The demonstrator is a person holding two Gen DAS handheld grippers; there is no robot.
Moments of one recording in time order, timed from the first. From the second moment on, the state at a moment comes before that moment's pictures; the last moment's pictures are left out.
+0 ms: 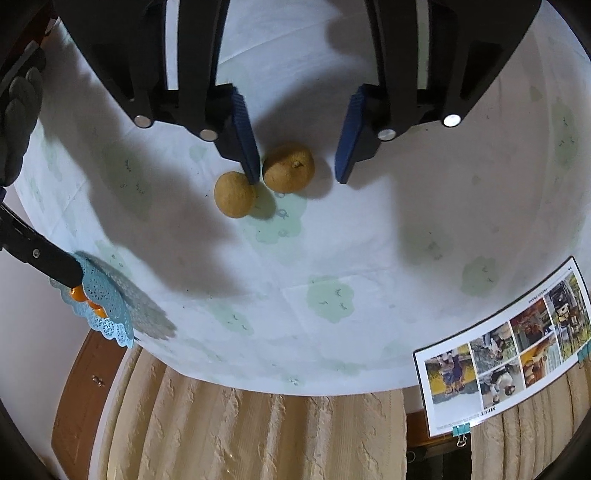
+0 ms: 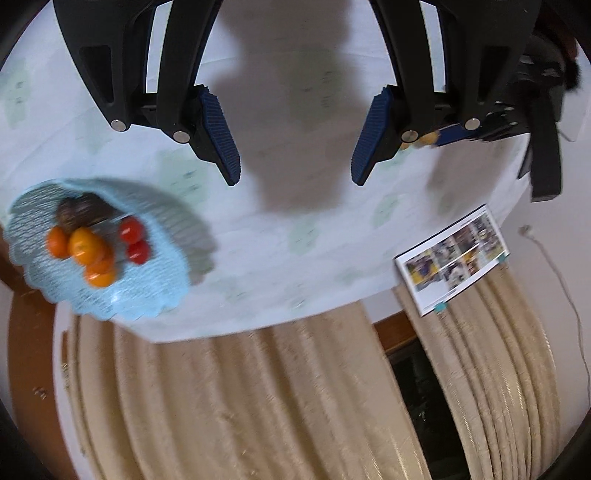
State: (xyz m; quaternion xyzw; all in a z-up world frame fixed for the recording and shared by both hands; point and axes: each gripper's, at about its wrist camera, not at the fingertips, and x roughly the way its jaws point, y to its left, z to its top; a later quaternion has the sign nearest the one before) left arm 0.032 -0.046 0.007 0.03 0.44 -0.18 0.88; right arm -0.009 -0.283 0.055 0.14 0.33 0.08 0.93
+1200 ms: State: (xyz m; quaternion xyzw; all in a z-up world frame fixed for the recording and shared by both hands) left arm 0.028 0.001 0.044 -0.02 0.38 -0.13 0.91; right arm 0.039 -0.153 0.009 0.00 0.43 0.18 0.88
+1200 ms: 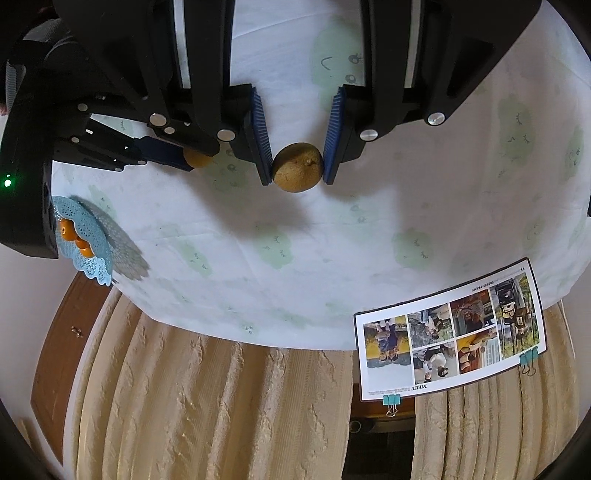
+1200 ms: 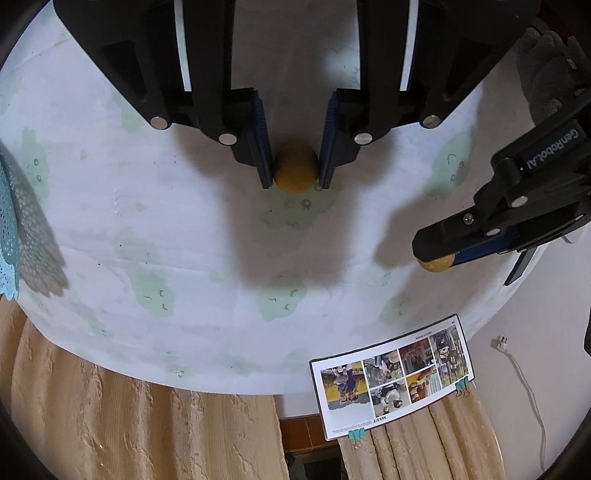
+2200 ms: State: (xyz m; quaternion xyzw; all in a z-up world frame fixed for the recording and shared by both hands) left arm 0.025 -0.057 0.060 0.04 0.37 -0.15 0.91; right arm -0.014 -0.418 0.074 0.18 0.29 -0.08 0.94
